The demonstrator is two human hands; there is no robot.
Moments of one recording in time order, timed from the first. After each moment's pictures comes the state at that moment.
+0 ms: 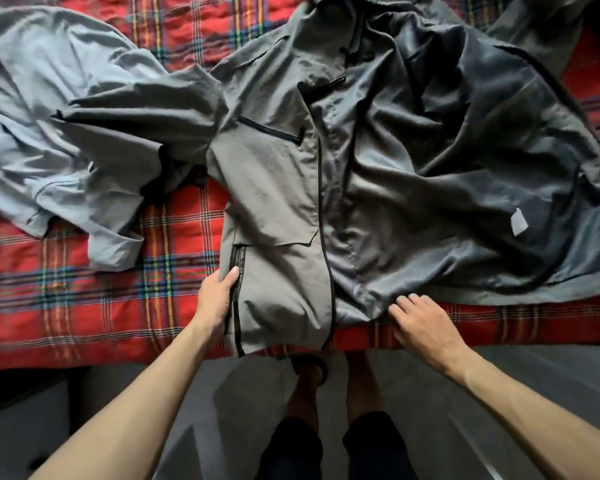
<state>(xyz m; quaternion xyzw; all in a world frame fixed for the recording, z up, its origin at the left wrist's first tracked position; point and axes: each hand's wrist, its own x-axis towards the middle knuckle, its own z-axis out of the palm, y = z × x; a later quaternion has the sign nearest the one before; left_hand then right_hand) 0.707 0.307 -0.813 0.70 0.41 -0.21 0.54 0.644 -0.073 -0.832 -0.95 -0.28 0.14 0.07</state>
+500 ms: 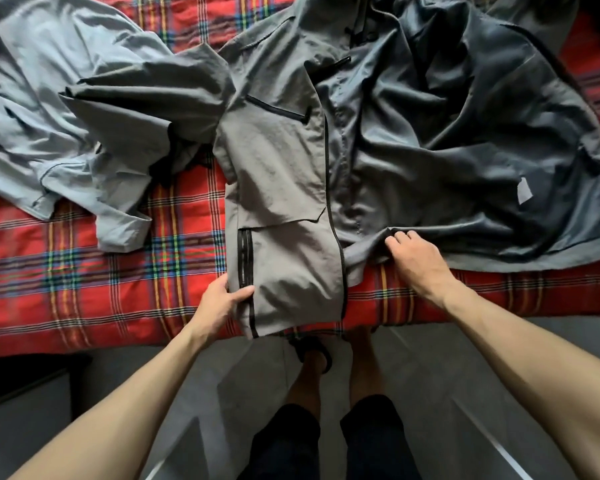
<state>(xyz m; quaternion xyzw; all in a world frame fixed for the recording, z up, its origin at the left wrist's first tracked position) 0.656 0.335 -0.797 0.73 0.28 -0.30 0.55 0.703 -0.043 -0.835 -0.98 -0.18 0.11 0.03</state>
